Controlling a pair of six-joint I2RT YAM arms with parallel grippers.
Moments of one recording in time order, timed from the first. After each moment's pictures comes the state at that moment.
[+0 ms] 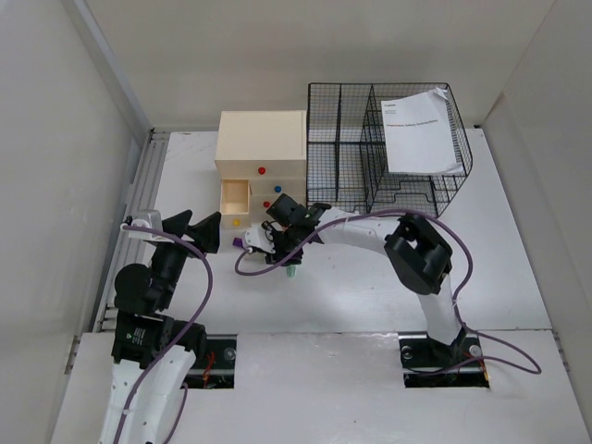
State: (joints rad) left arm -0.20 0.26 0.61 -0.21 0.06 -0.36; right arm 0.93 2.06 1.53 -0.56 -0.34 -0.78
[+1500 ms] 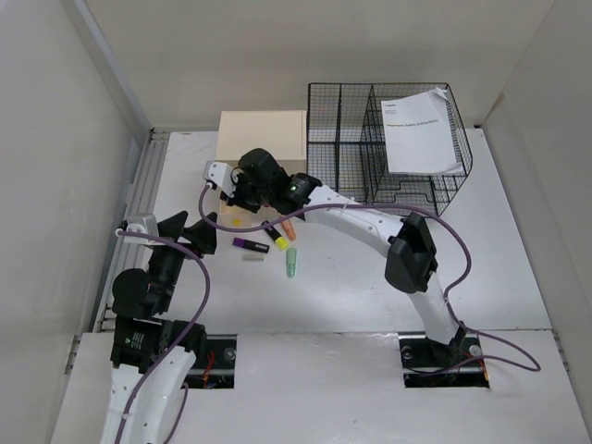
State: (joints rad) left arm -0.20 0.23 0.61 -0.21 0.02 -0.36; right arm 0.97 2.16 2.06 -0.44 -0.12 -0.50
